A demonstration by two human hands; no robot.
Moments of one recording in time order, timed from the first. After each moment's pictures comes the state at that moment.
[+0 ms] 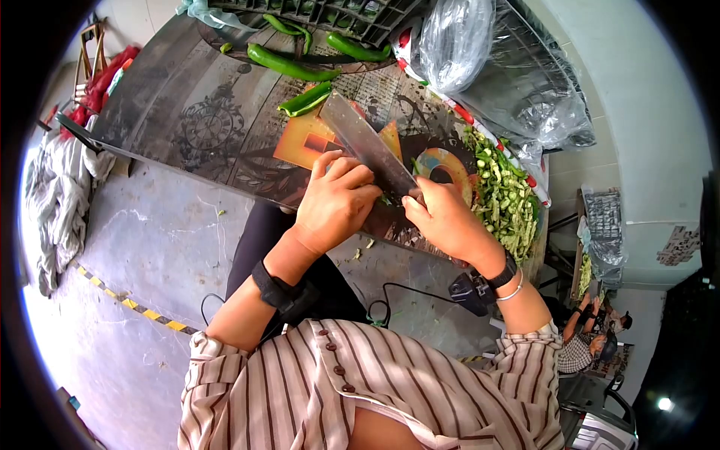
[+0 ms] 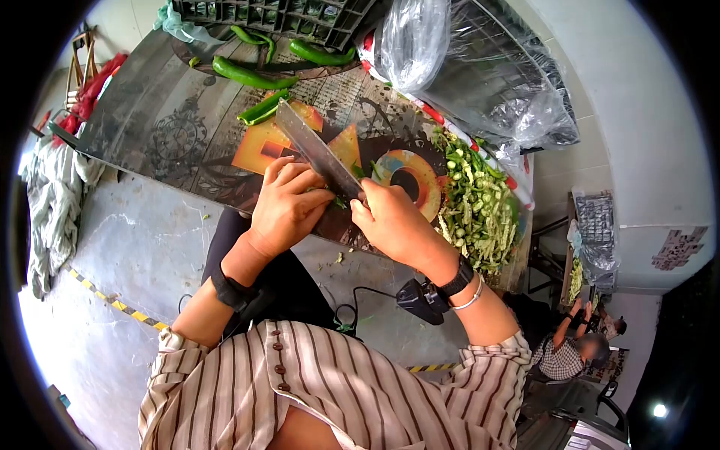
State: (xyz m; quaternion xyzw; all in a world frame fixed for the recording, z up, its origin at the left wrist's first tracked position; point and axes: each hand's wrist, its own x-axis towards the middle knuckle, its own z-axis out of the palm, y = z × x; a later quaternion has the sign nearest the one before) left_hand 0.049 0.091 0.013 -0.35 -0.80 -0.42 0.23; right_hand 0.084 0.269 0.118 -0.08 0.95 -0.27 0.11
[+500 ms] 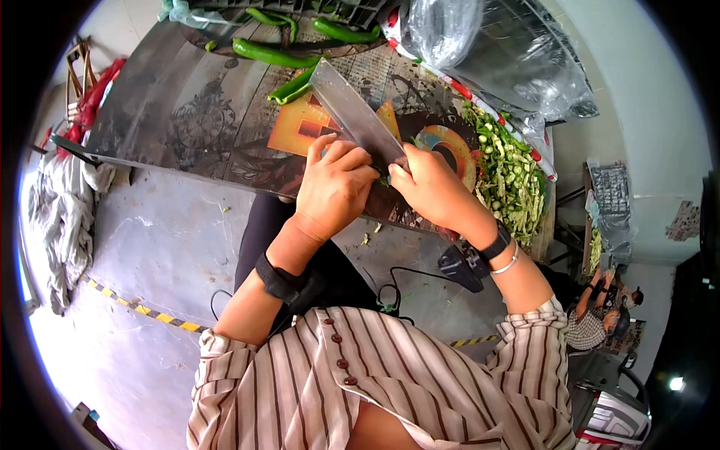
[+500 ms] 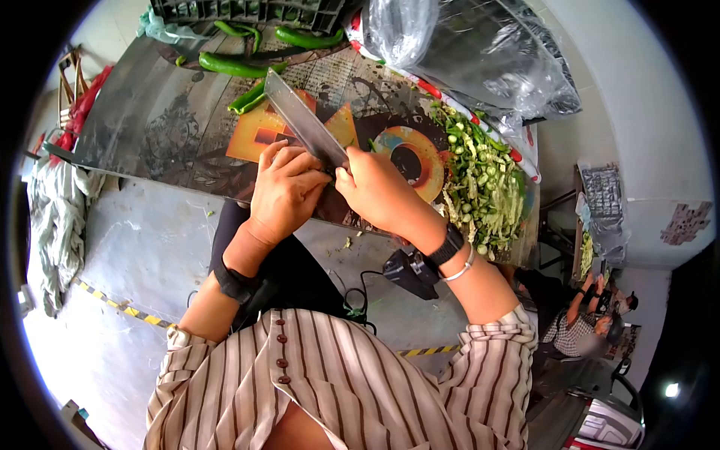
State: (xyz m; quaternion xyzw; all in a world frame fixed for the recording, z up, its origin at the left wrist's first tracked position) left_hand 0.050 0.093 0.013 -0.35 -0.81 -0.41 0.21; right_hand 0.074 0.257 0.101 -0.06 0.95 -0.28 0.08
